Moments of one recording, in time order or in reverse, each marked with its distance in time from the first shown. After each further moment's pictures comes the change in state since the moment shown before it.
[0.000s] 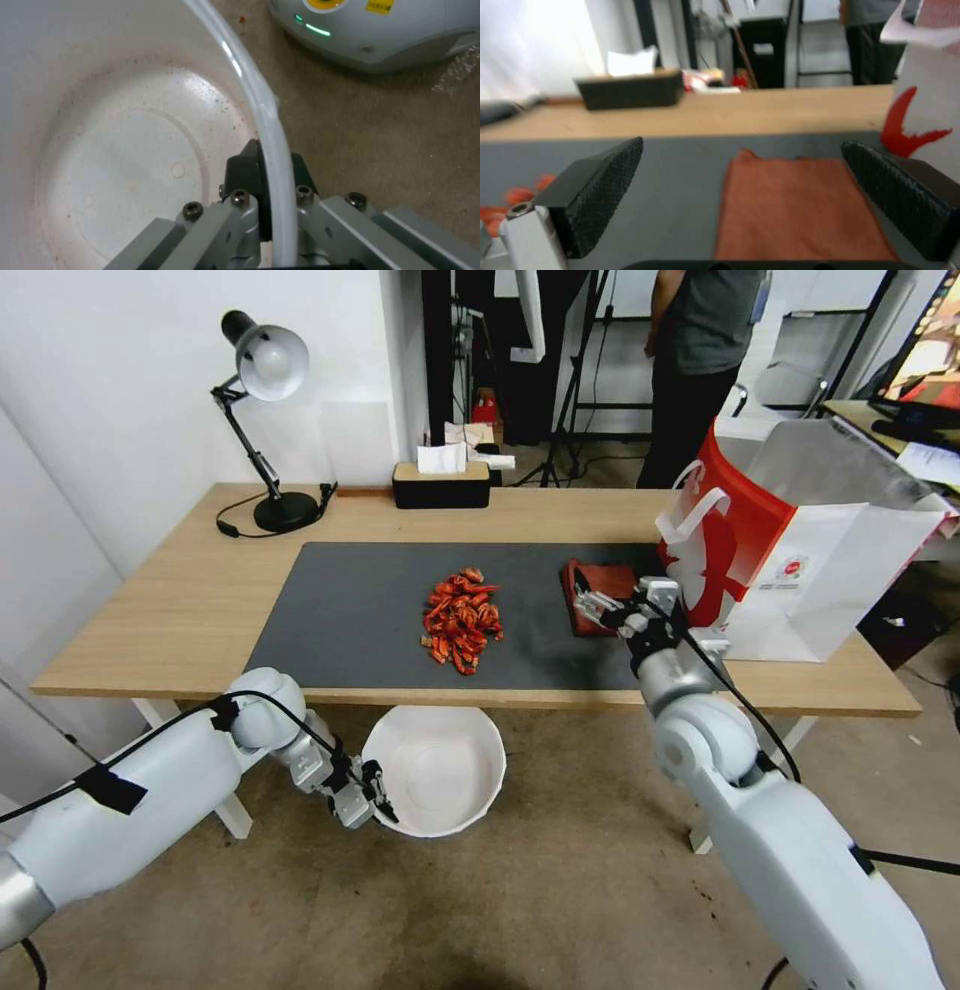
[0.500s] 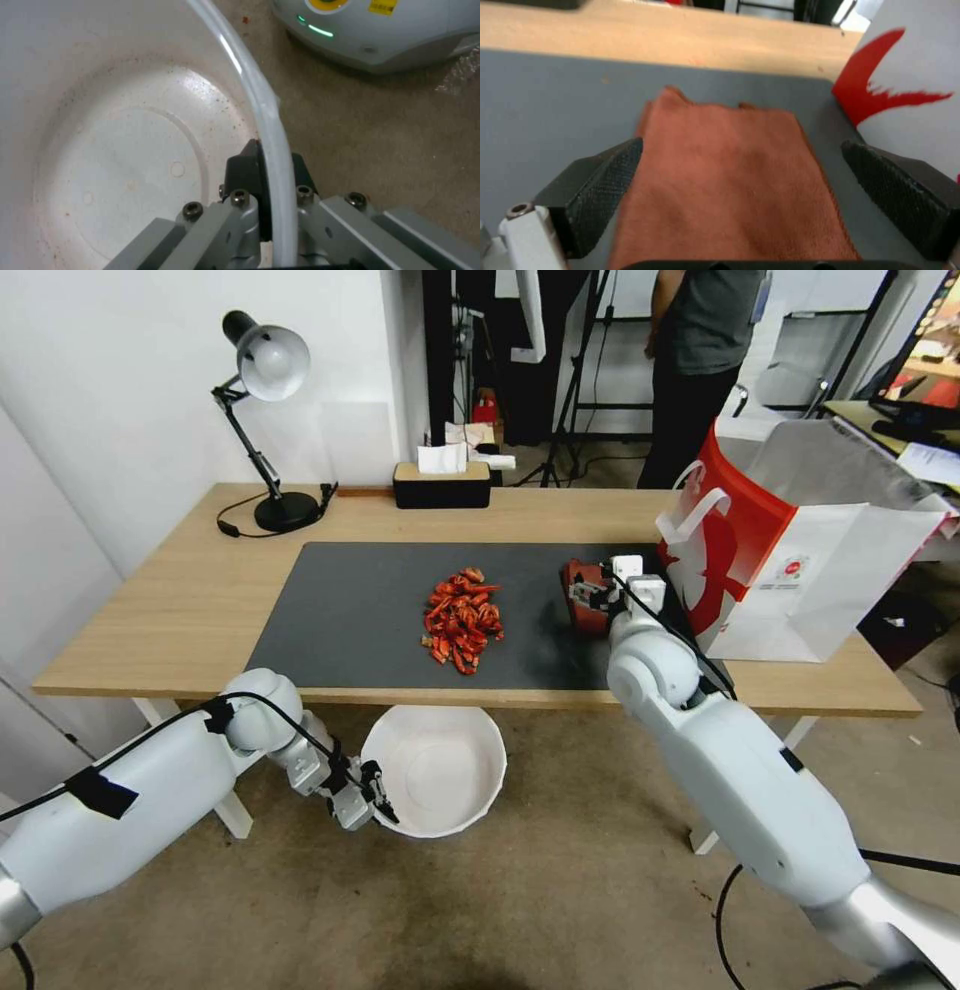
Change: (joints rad) left arm -0.321 -0.129 0.212 0.201 -0.065 0.008 -0.007; right arm 0.474 -0.172 -0.183 -0.313 0.219 0.023 0.119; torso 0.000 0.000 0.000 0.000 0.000
